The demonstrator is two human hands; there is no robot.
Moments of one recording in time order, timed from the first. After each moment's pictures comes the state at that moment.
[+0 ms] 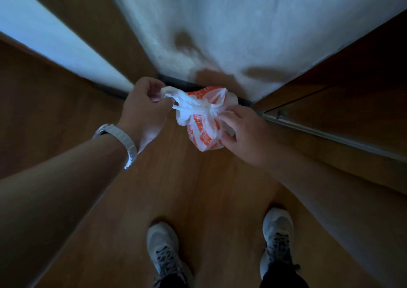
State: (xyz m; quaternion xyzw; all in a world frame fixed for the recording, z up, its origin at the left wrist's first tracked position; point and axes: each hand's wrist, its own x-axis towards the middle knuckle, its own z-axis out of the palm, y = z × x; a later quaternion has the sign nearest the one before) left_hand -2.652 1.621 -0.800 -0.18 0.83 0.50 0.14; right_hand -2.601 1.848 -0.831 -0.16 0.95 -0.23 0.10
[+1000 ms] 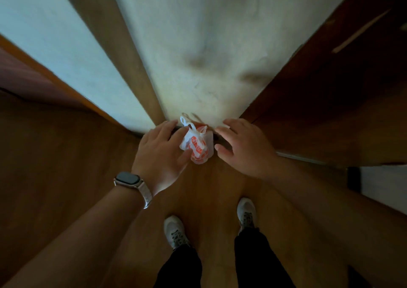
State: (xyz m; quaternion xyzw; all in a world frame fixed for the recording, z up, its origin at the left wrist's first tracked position) left_hand -2.557 1.604 -0.402 0.18 0.96 0.18 0.08; right_hand -2.548 1.832 -0.395 -0.12 0.98 -0.13 0.09
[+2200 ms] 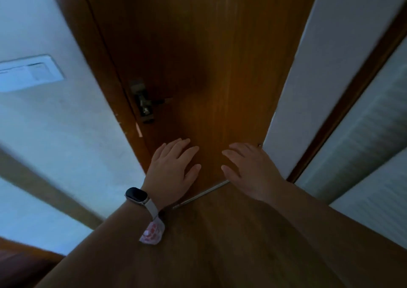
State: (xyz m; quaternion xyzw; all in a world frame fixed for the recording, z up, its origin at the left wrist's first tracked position) left_hand -2.327 1.818 -0.085 0.55 0.82 0.16 -0.05; right_hand -2.163 1.982 -0.088 0.22 0.97 -0.07 -0.05
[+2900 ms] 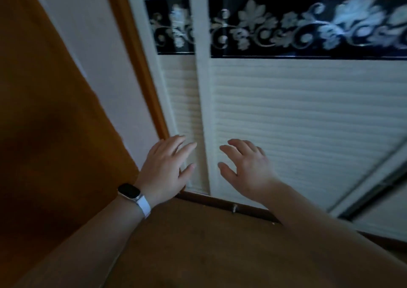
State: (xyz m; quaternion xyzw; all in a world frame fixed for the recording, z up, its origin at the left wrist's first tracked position) left_hand -1.990 2.115 -0.044 0.86 0.48 0.18 -0.05; right_hand -1.758 2.096 -0.062 0.59 0.79 -0.02 -0.20
